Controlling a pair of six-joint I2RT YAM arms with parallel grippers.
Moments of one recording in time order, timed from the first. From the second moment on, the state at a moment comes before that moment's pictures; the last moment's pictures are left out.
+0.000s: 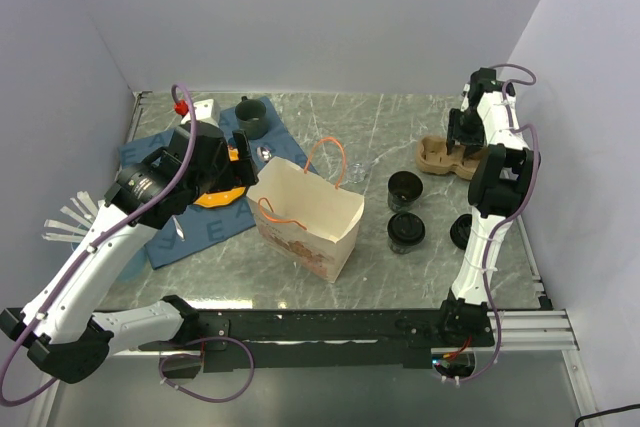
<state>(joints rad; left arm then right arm) -0.63 1.11 1.44 -1.01 -0.34 -0.63 -0.19 2.28 2.13 -1.14 0.00 0.03</state>
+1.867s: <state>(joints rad) -0.63 1.08 1.41 -1.01 -0.31 -0.68 -0.19 2.30 2.16 -1.15 -0.01 0.03</state>
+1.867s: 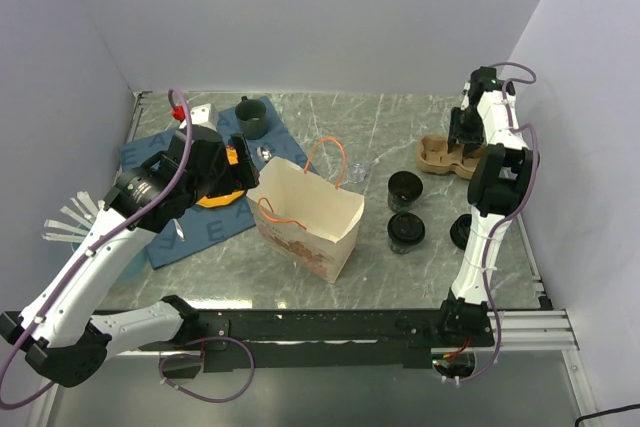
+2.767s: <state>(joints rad) -0.63 1.13 1.45 -0.98 -0.27 -0.62 -0.19 2.13 2.21 -1.16 -0.04 0.12</state>
